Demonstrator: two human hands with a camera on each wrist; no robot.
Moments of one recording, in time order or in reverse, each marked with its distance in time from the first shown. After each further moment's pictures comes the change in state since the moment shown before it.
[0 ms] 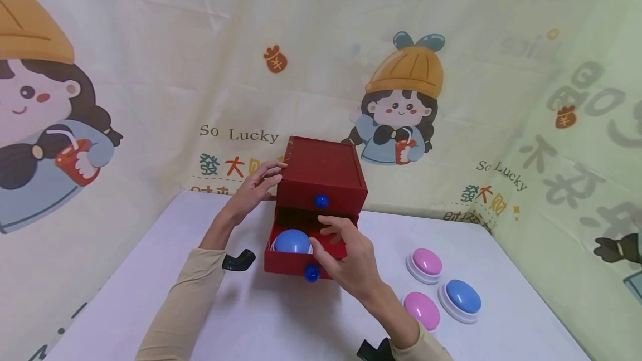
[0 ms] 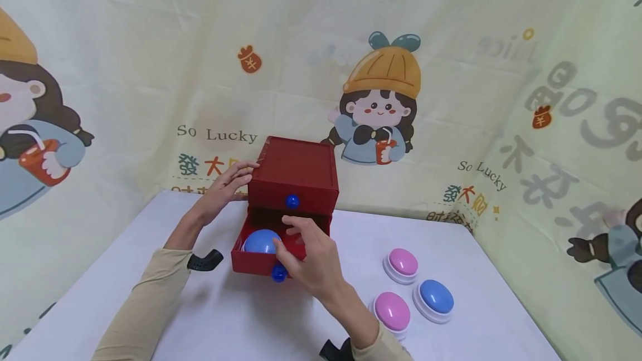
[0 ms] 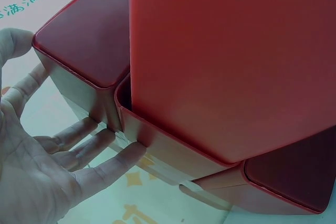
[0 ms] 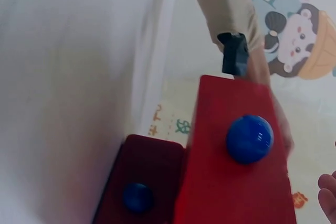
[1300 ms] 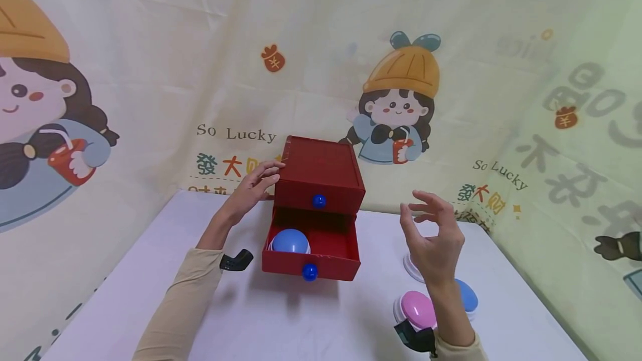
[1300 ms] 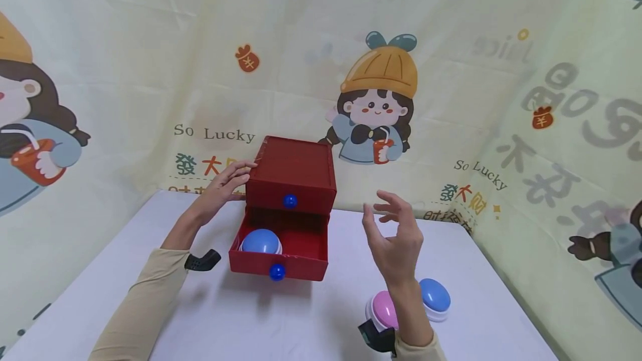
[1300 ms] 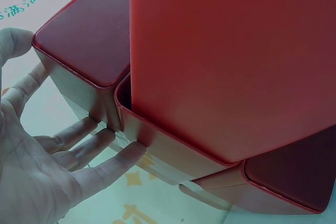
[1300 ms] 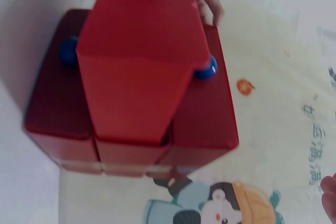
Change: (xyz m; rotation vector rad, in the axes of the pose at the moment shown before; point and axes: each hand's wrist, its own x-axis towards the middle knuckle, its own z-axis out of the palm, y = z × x) left_hand 0.000 0.000 0.000 -0.037 -0.013 -0.006; right_hand -0.002 0.037 -0.101 -0.267 0.443 0.129
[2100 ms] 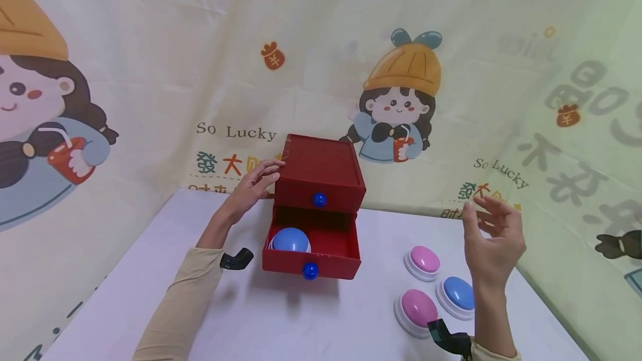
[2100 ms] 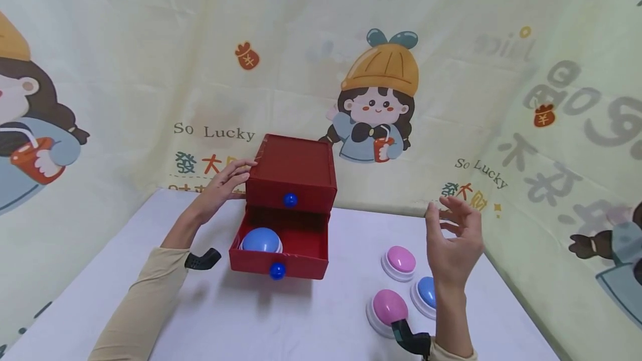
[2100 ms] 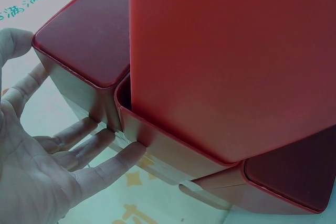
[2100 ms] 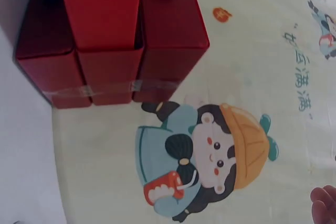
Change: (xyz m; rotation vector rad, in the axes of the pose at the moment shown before) left_hand 0.001 -0.002 -0.001 0.000 -0.007 0.005; right_hand 0.011 0.039 -0.058 -0.138 0.163 0.424
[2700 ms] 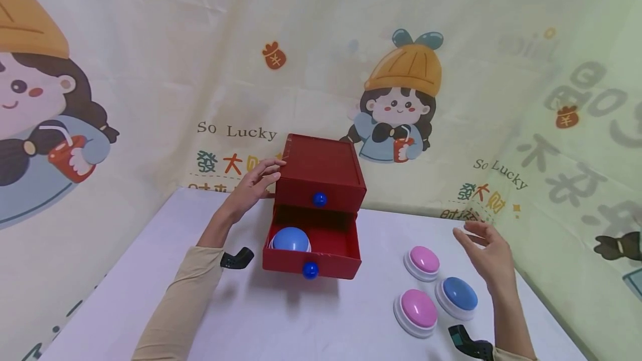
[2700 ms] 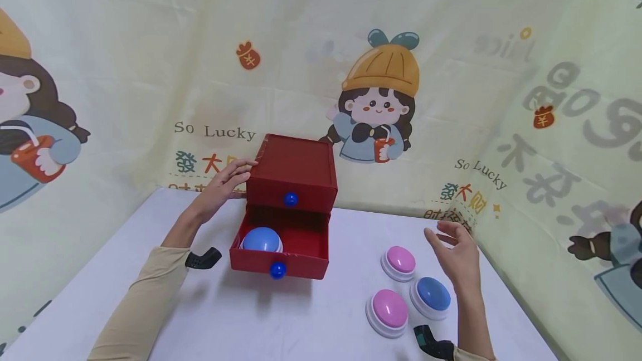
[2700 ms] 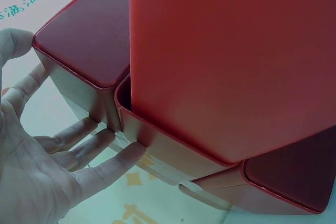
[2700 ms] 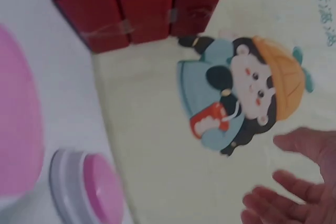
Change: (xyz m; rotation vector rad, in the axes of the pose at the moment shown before) left_hand -0.001 0.001 0.000 -0.002 0.003 0.006; right_hand 0.007 0.063 -0.033 -0.341 -0.620 0.420
